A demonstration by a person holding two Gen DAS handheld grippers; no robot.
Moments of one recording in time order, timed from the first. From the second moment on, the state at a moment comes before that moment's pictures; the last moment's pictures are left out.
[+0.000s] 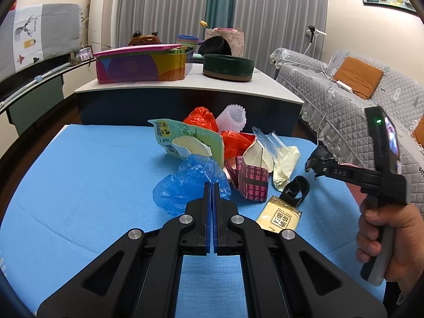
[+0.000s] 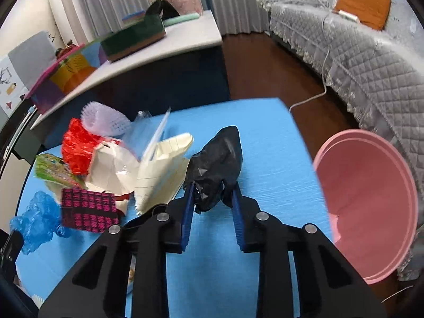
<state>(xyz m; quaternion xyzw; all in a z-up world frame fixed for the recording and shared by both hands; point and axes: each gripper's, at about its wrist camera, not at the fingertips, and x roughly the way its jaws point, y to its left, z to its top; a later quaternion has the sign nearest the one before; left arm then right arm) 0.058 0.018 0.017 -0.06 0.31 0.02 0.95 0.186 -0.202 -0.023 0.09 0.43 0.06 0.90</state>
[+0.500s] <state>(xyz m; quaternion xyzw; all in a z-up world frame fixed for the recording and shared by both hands) 0.038 -0.005 0.038 -0.06 0.28 -0.01 0.96 0.102 -0.215 0.063 0.02 0.36 0.08 0.93</state>
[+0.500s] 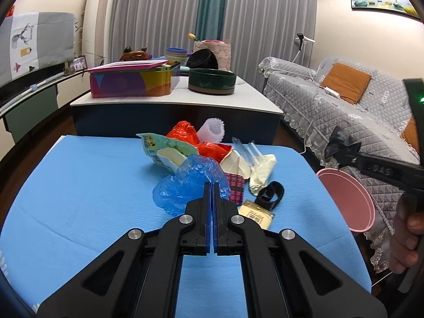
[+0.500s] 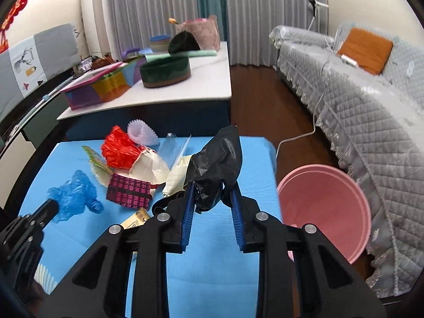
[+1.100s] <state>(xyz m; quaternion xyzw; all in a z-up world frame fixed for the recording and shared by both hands) 0.030 -0.081 0.065 -0.03 0.27 -0.10 0.96 0.073 -0.323 0.080 0.04 0.31 -0.01 0.95</state>
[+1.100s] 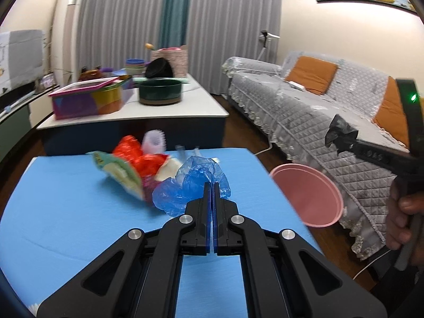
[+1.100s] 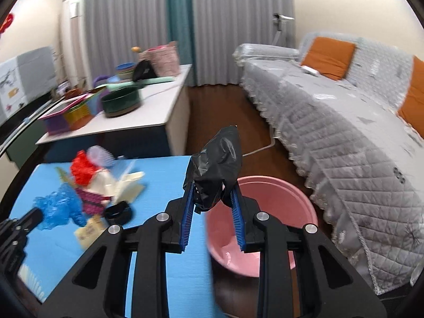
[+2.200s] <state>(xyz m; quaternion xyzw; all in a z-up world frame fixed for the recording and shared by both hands) 0.153 -0.257 0.051 0.01 0.29 -0.24 0.93 0.116 -0.427 0.055 0.11 0.30 -0.12 0.94</state>
